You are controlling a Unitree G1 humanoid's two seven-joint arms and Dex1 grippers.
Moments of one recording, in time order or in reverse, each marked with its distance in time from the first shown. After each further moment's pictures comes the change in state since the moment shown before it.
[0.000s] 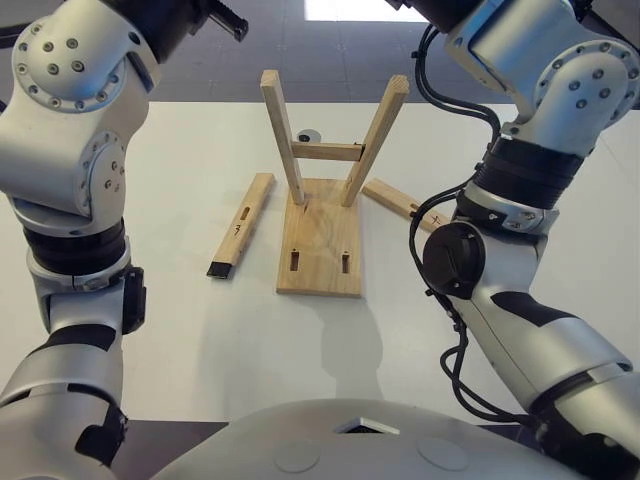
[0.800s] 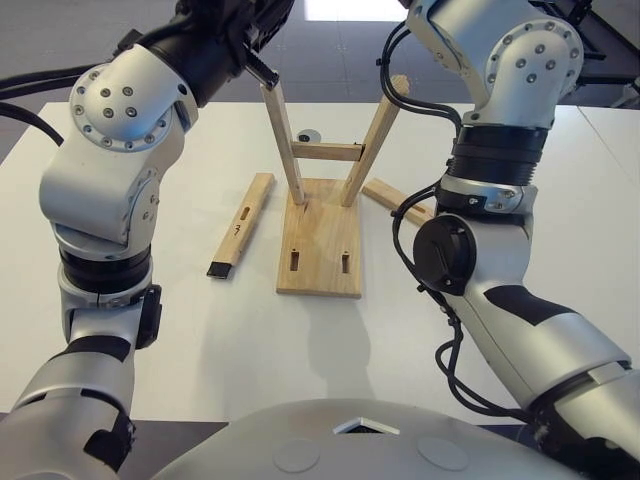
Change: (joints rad) left arm 0.072 -0.059 -0.067 -0.073 0.054 0.038 -0.012; right arm -0.070 0.017 0.059 0.208 0.003 -0.202 0.001
